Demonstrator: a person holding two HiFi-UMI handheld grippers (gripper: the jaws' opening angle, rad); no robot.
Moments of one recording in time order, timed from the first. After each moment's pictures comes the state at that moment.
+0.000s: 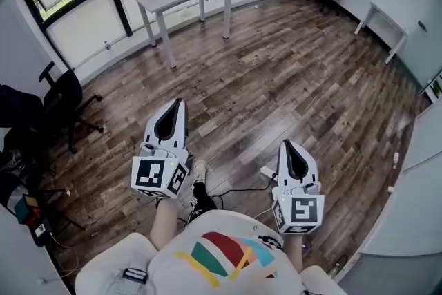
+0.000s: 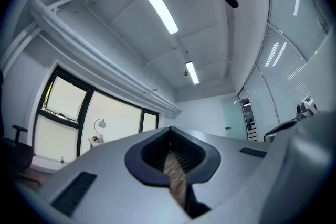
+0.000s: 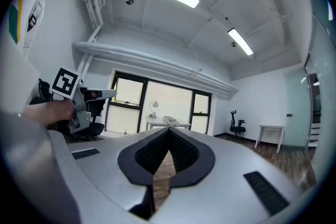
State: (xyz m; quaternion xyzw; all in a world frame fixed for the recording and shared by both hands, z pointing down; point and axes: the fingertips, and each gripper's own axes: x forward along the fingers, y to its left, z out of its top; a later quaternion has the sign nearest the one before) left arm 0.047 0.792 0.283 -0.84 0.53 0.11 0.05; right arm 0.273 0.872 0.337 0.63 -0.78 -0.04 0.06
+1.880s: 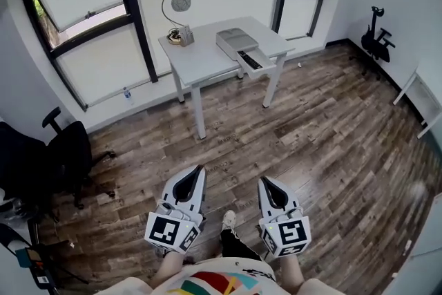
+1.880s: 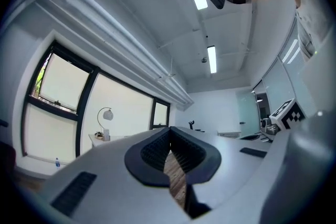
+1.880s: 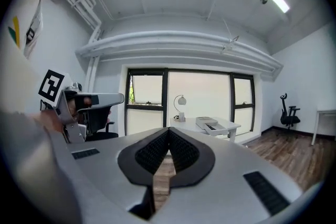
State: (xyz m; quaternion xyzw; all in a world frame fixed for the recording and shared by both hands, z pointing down) left arm -0.106 0.328 0.299 -0.84 0.54 0.07 0.00; right arm 0.035 0.321 0.347 0.47 -0.88 0.02 0.06
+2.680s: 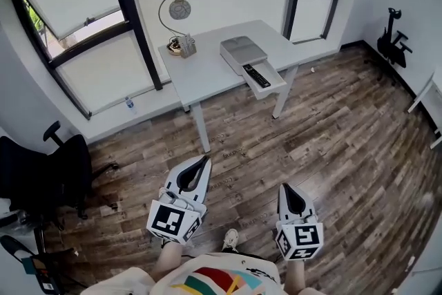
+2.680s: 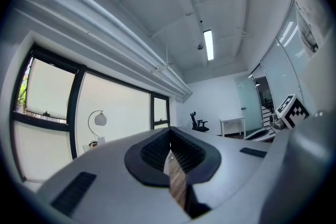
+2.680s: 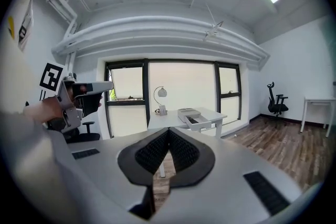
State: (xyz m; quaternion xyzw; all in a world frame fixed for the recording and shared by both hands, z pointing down) left arm -0.090 0.136 0.286 -0.85 0.53 0.01 0.04; right arm 0.101 0.149 0.374 0.53 -0.84 0.08 0.08
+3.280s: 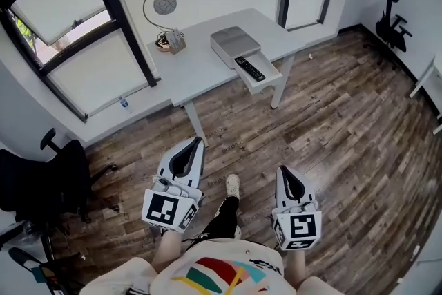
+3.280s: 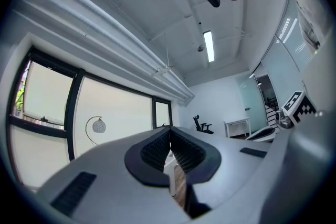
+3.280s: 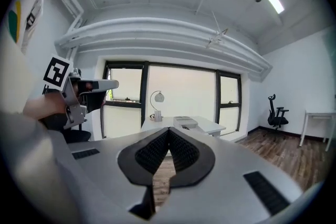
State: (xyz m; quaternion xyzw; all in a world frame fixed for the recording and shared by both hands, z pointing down) left arm -0.084 0.066 0.272 -0.84 0.54 0.02 0.07; right arm 0.102 0.085 0.356 0.54 -0.84 0.03 0.07
